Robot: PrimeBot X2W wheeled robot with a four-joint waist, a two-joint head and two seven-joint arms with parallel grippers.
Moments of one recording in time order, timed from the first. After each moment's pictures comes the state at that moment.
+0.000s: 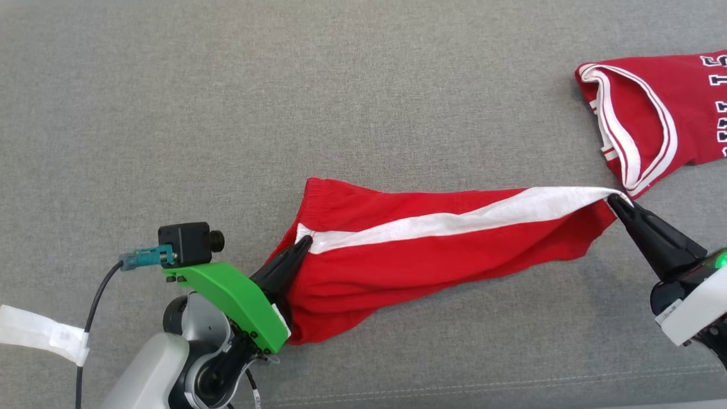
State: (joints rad) left arm -0.22 0.24 -0.52 -0.10 -1.08 0.12 0.26; right arm -0.01 -0.81 0.42 -0.28 0.99 0.00 -0.05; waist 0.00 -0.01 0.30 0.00
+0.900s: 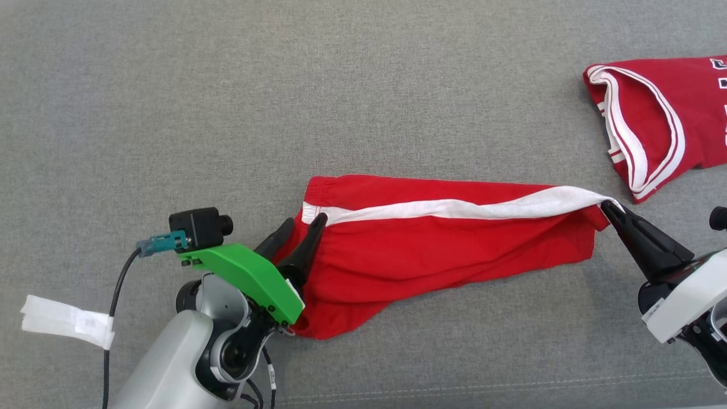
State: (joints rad) left arm -0.29 0.15 -0.53 0.09 -1.04 0.12 0.17; right arm -0.05 -0.75 0.47 -0.17 0.92 0.00 -0.06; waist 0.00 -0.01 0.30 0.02
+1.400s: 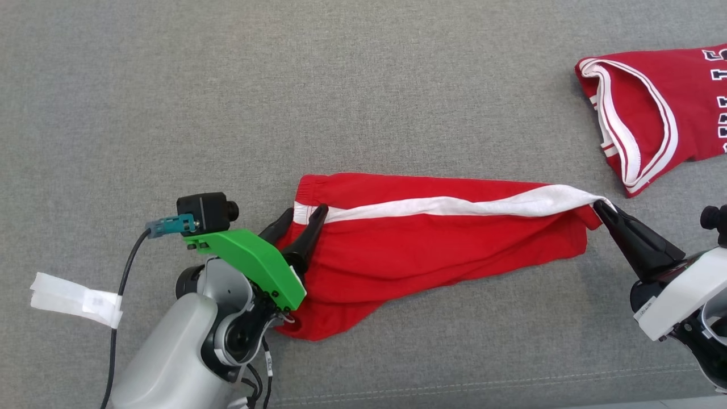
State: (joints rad) left arm -0.38 0.14 -0.55 0.19 -1.02 0.11 0.17; right arm -0.07 -0.73 0.48 -0.14 0.92 0.01 -0.06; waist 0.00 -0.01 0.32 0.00
